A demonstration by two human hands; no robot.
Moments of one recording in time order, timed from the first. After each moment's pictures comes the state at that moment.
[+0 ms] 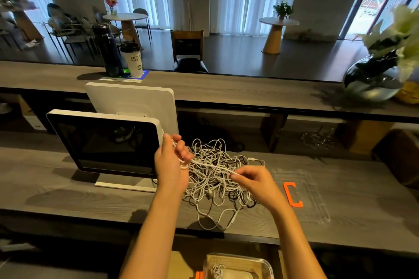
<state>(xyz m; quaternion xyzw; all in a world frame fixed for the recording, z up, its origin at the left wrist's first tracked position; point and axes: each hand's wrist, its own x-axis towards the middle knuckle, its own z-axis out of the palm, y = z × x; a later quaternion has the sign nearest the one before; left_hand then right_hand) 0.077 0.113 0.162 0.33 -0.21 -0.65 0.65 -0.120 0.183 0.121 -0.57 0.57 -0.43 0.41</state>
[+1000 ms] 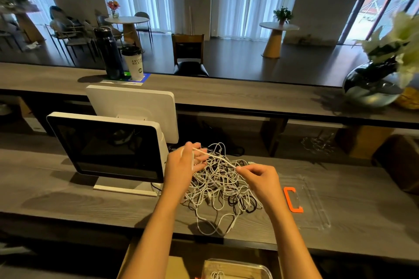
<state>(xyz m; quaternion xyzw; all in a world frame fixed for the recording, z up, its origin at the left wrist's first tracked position) 0.072 0.112 0.147 0.47 -0.47 -0.55 0.51 -0.115 0.172 0.124 -0.45 0.62 -0.53 0.36</state>
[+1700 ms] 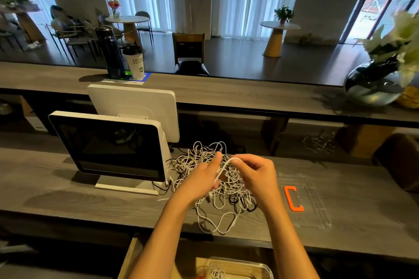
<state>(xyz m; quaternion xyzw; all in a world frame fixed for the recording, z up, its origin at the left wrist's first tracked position) 0.057 0.134 0.159 0.51 -0.67 -0.51 0.20 -0.093 0.178 0.148 -0.49 0.54 -0.59 0.35</state>
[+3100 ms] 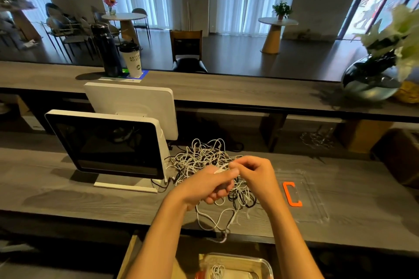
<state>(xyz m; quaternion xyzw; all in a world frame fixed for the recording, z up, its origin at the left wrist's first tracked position) 0.061 0.145 0.163 0.37 -0.64 -0.66 0.12 -0.102 0.179 0.141 -0.52 0.56 -0.55 0.35</state>
